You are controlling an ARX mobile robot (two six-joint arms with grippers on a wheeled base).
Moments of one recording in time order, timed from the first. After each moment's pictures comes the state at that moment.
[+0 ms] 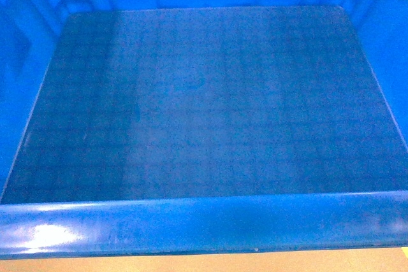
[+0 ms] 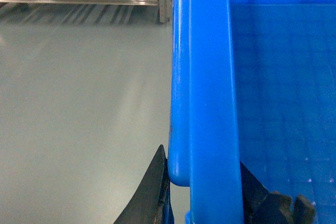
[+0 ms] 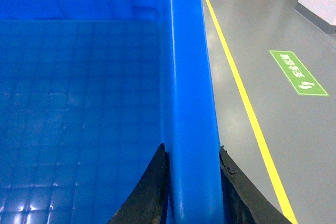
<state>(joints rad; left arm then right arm) -0.21 0.84 0.46 0.11 -0.30 -0.09 0.34 0.92 0.43 0.30 0.40 0.06</state>
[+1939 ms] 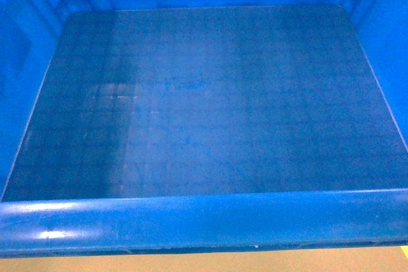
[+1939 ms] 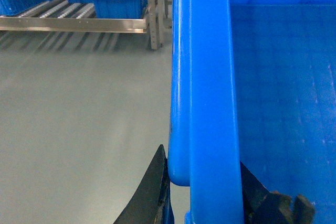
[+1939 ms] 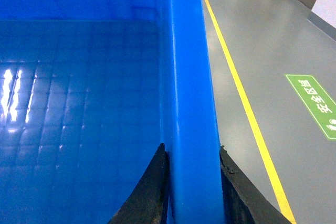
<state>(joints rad) -0.21 0.84 0.46 0.11 -0.30 -0.09 0.34 0.92 0.43 0.31 0.40 0.06</state>
